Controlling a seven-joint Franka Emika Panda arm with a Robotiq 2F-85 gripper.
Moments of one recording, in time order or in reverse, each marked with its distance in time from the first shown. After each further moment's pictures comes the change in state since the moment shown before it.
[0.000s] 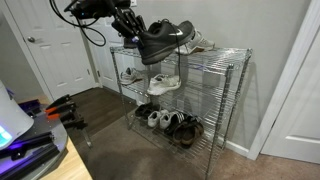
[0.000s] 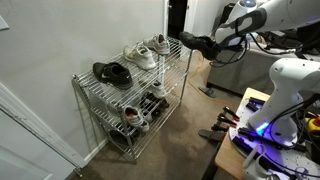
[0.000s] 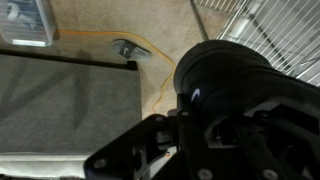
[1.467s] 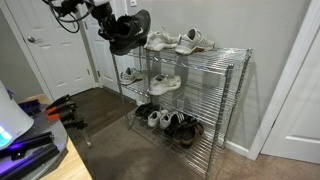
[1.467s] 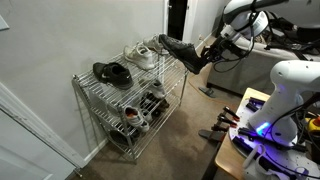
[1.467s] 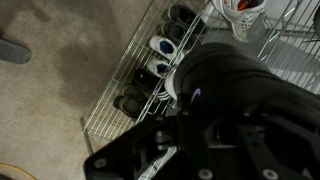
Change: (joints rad) arm 0.203 0.087 -0.176 0.000 0.633 -0.649 -0.599
